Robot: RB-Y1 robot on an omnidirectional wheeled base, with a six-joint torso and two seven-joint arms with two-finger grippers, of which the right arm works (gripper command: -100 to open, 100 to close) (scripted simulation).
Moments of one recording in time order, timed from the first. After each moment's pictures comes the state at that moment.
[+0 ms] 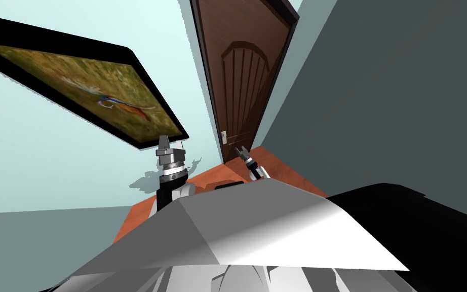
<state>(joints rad) 0.29 -0.08 0.12 -1.76 0.72 -0.51 0.38</state>
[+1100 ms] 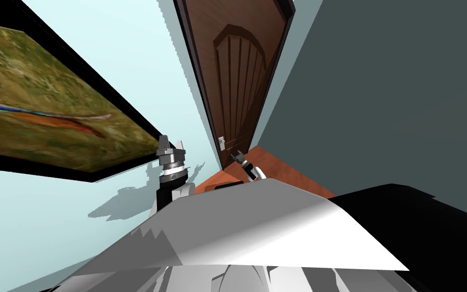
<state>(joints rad) 0.23 -0.06 0.14 -1.57 0.95 -0.53 0.50</state>
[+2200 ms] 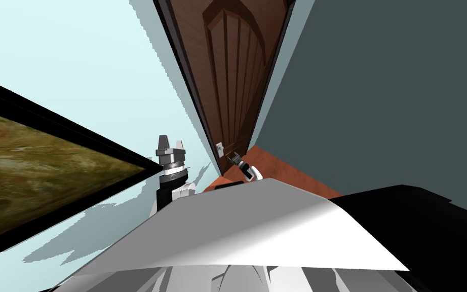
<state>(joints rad) 0.14 -0.04 0.17 -1.42 1.00 -0.52 0.61</state>
